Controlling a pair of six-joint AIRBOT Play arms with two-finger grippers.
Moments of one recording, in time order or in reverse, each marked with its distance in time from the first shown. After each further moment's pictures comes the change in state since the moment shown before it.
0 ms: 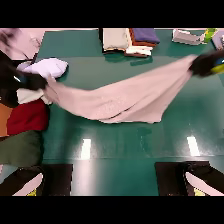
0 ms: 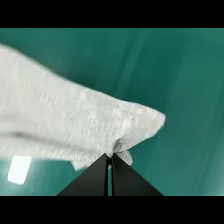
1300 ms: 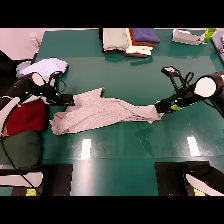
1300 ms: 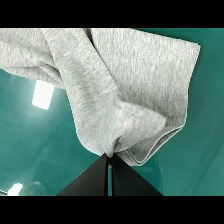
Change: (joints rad) left arm 0.069 -0.538 -0.060 -0.118 0.219 0.064; right arm 0.114 0.010 -0.440 0.074 -0.157 0.068
